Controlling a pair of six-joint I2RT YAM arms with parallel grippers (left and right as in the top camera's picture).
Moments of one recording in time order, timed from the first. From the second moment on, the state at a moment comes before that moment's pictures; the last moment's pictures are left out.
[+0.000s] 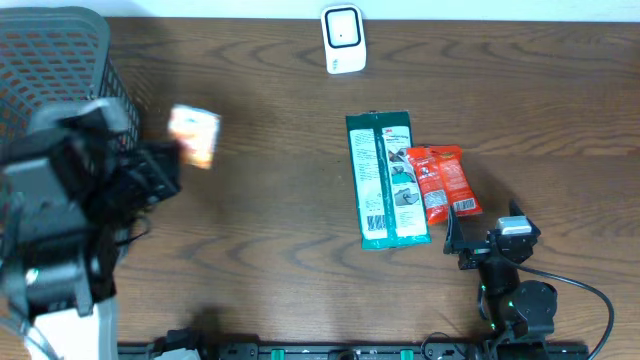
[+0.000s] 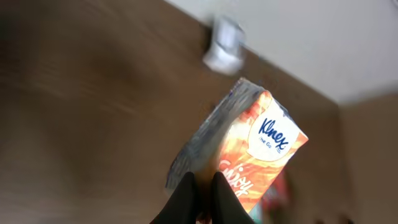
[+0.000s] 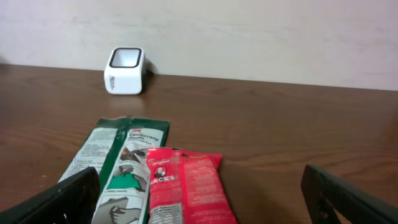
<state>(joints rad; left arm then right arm) 0.17 1.02 1.29 -0.98 0.53 -0.38 0.07 0.03 0.01 -0.07 -0.03 -0.01</state>
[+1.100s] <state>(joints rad) -0.33 1.87 1.29 -0.76 0.68 -0.39 0.07 0.03 0.01 -0.07 -0.03 -0.01</state>
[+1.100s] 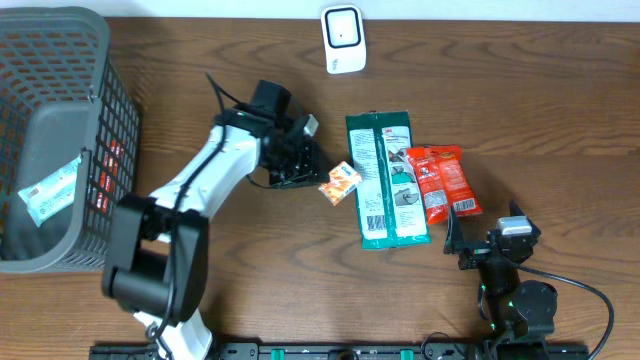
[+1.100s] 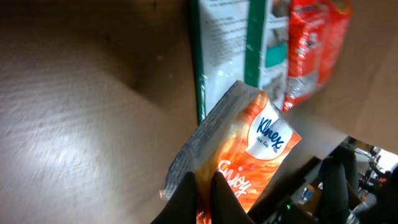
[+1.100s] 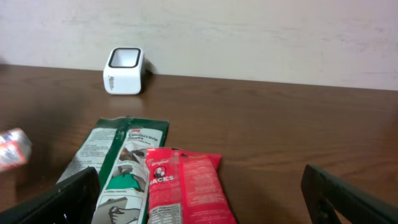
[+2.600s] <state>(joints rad) 0.20 1.55 1.94 -1.25 -0.01 -0.39 0.07 0.03 0.01 -0.07 -0.03 -0.01</state>
